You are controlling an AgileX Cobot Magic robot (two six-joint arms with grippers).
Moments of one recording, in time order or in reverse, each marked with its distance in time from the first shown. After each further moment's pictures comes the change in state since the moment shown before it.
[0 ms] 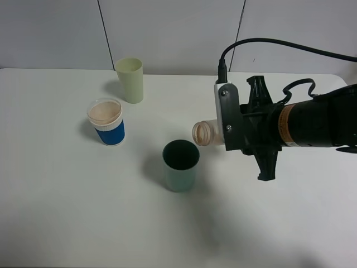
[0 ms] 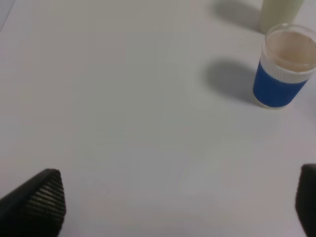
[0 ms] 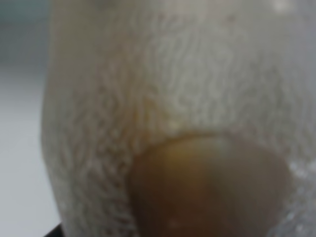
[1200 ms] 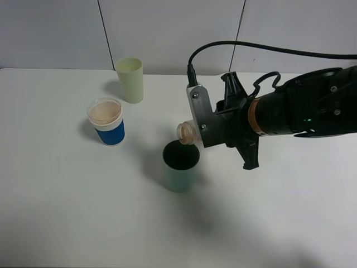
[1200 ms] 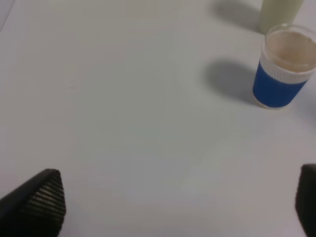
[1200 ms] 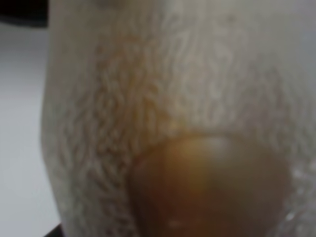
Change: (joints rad) left arm 0.000 0.000 0.000 0.000 0.000 0.000; right arm 0.047 0.165 -0.141 -0.023 0.066 -0.067
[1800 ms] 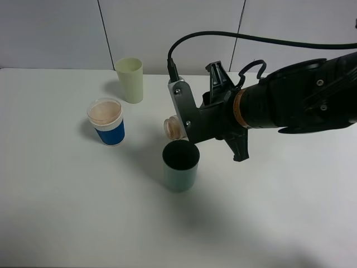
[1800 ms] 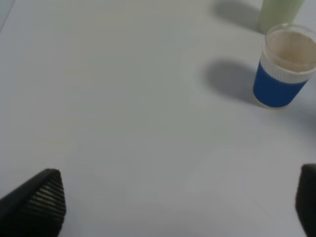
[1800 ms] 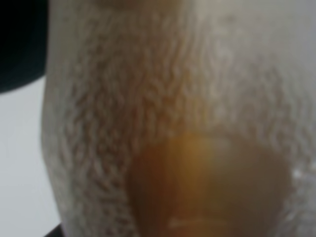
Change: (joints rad) left arm 0.000 0.000 0.000 0.000 0.000 0.000; right arm 0.081 0.015 -0.069 -0.031 0.093 -0.011
